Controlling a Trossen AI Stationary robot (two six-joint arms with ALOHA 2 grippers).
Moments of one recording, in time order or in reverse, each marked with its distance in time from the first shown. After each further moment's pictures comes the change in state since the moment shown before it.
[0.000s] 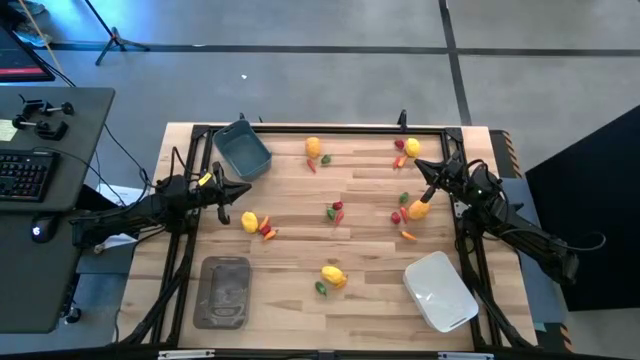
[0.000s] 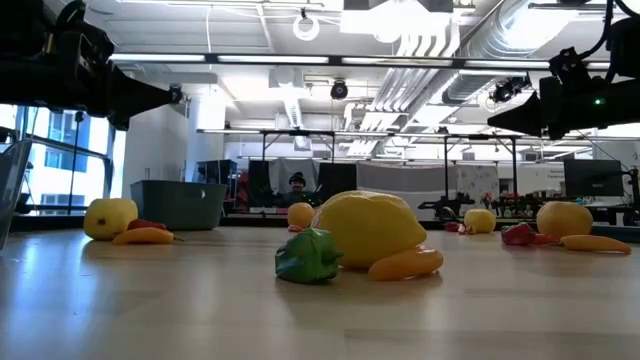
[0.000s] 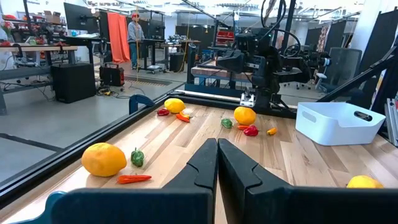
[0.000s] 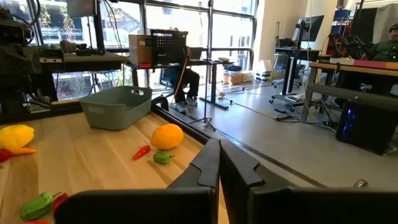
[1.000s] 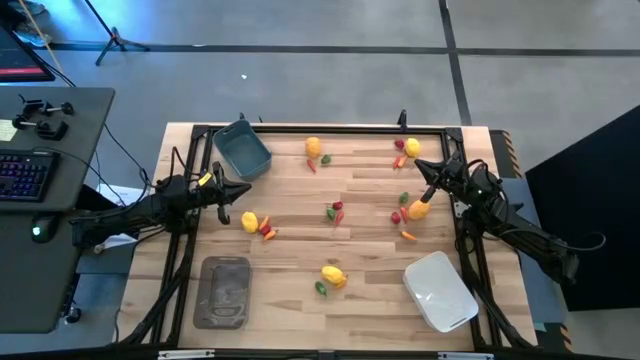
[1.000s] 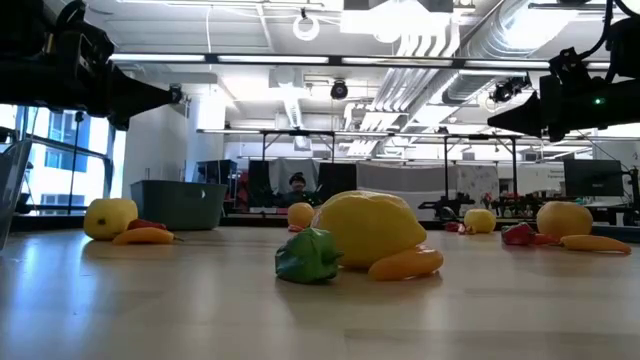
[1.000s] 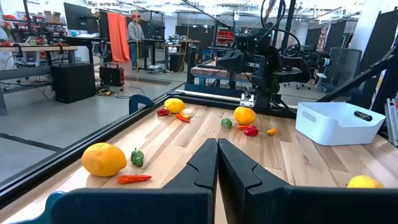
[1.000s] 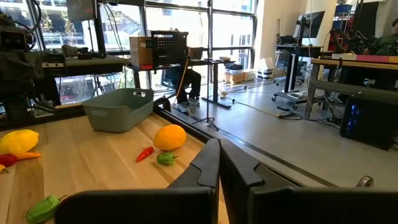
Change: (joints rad) left arm 0.000 0.000 0.000 0.000 0.000 0.000; right arm 0.000 0.000 0.000 -0.004 -0.003 0.033
